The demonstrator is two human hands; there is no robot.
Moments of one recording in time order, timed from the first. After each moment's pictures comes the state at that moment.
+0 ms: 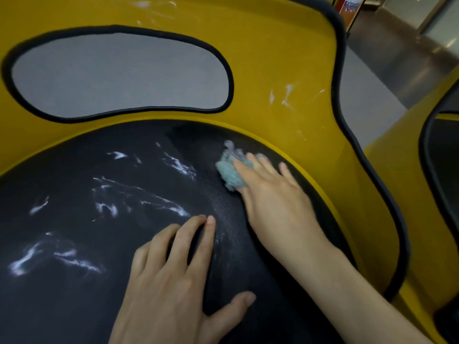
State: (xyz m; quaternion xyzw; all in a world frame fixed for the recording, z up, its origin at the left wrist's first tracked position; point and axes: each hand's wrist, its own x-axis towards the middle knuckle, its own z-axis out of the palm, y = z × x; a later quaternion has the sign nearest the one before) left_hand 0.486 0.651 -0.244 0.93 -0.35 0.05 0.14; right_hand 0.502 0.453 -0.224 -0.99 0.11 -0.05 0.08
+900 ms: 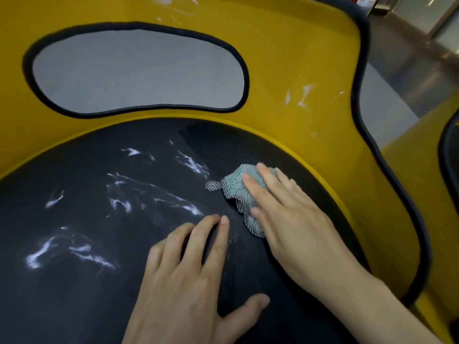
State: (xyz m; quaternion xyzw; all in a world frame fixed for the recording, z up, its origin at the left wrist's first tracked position) left_hand 0.487 0.651 -0.245 0.92 -0.35 0.05 0.15; right_hand 0.470 0.456 -0.223 -1.00 0.04 -0.01 0.08
